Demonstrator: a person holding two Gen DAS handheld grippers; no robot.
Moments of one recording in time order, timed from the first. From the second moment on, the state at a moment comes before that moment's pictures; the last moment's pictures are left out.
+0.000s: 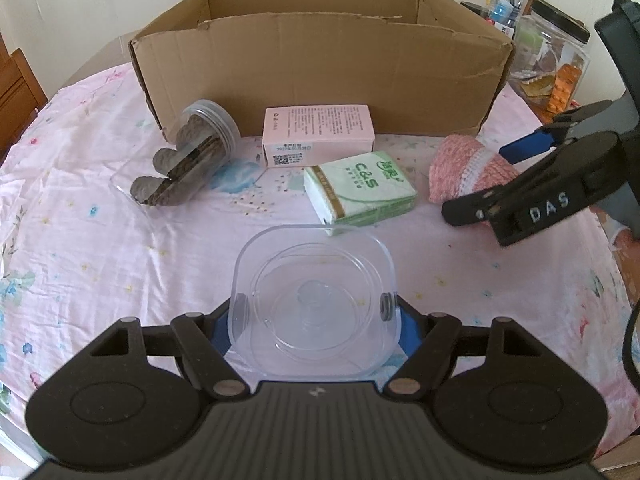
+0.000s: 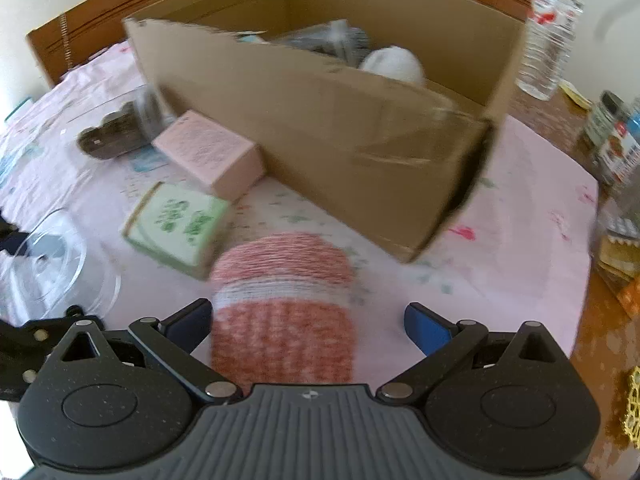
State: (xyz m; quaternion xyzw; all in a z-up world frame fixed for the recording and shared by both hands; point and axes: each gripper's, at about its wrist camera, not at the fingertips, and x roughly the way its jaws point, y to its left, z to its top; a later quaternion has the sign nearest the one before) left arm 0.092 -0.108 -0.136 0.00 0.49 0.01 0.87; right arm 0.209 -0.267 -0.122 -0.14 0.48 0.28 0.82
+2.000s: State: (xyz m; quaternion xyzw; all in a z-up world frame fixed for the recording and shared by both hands) left arm 0.240 -0.059 0.004 0.07 0.39 -0.11 0.91; right arm 0.251 -0.242 0.028 -0.20 0.37 0.25 0.87
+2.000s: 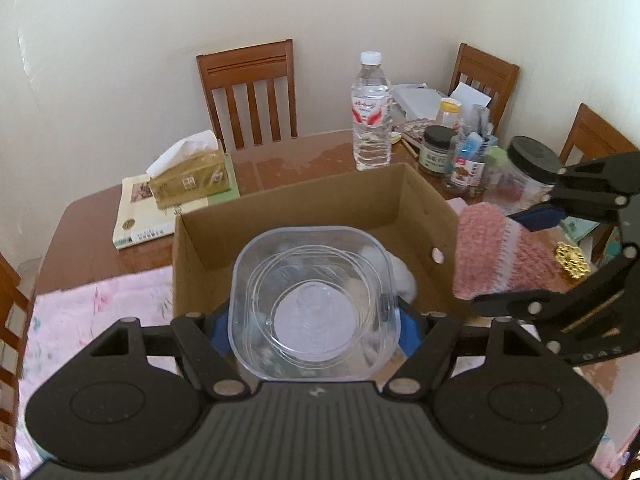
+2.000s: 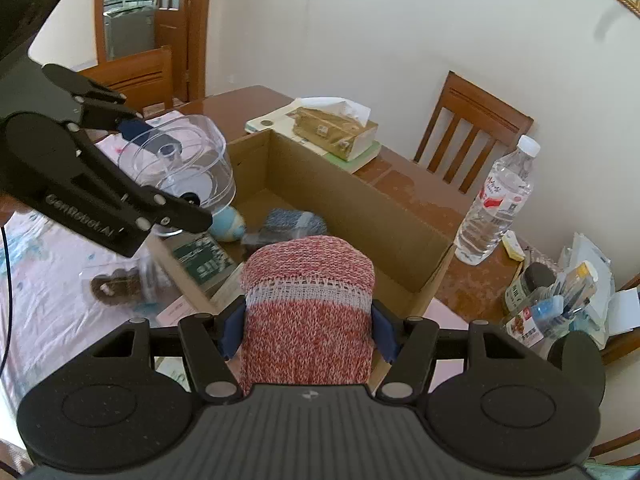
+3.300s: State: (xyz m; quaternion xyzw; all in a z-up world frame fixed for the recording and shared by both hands) left arm 0.206 -0.055 -0.016 0.07 0.41 -0.07 0.91; right arm 0.207 -0.255 0.025 -0.15 0.36 0.25 0.89
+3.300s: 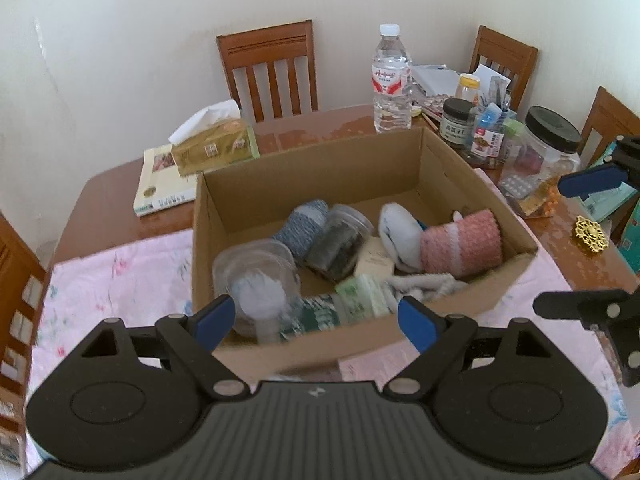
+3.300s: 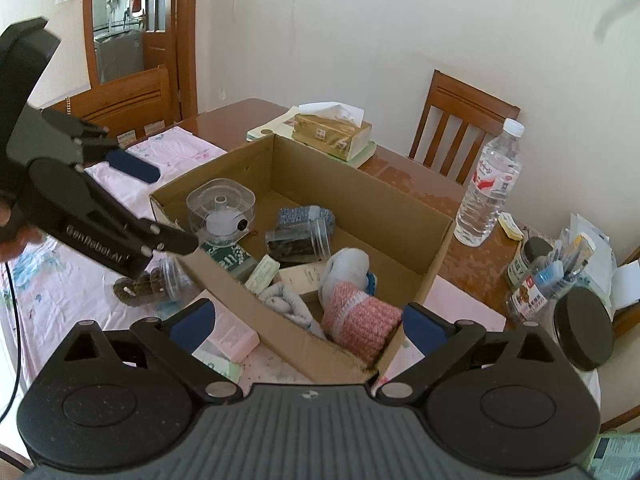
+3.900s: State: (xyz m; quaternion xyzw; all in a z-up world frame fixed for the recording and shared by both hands) left arm 0.169 -0.093 -0.078 -0.02 0.46 -0.03 0.89; right arm 0.154 -0.296 -0.015 -0.10 0.40 0.19 0.89
